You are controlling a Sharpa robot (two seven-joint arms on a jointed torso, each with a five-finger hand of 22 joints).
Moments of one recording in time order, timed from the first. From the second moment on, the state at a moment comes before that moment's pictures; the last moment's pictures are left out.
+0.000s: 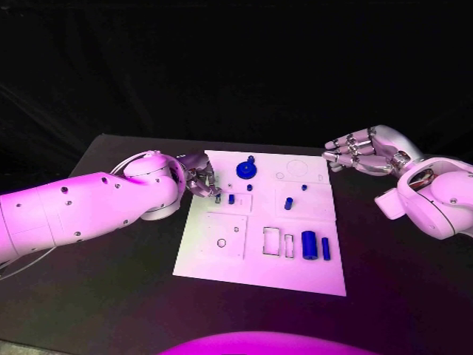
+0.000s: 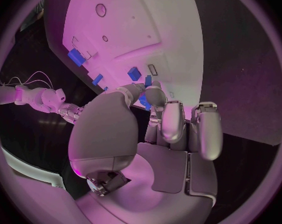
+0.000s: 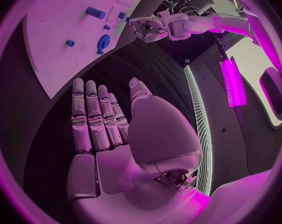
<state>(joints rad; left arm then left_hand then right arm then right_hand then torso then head) 1.17 -0.85 0.01 1.54 -1.38 -0.12 -0.49 1.27 -0.24 0.58 0.22 0.28 1.06 0.04 0.48 0.53 1.38 -0.05 0.93 0.65 1.47 -0.10 1.22 1.22 0.05 1.46 0.01 1.47 1.31 1.31 -0.96 -0.11 1.61 -0.73 -0.44 0.11 1.38 -0.03 -0.02 0.20 0.30 0.92 0.23 0.08 0.07 1.03 0.18 0.16 0.06 1.11 0.13 0.07 0.09 0.18 1.03 0.24 0.07 0.23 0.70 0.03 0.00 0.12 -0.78</state>
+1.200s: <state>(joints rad) 1.17 -0.82 0.01 1.50 -1.37 -0.03 -0.49 1.27 -0.24 0.58 0.21 0.31 1.07 0.04 0.48 0.53 1.39 -0.05 0.94 0.67 1.47 -0.10 1.22 1.22 0.05 1.46 0.01 1.47 1.31 1.31 -0.96 -0.11 1.60 -0.73 -0.44 0.11 1.38 -0.03 -0.02 0.20 0.30 0.92 0.23 0.08 0.07 1.03 0.18 0.16 0.06 1.11 0.13 0.07 0.09 0.18 1.03 0.24 0.07 0.22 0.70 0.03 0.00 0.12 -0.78</state>
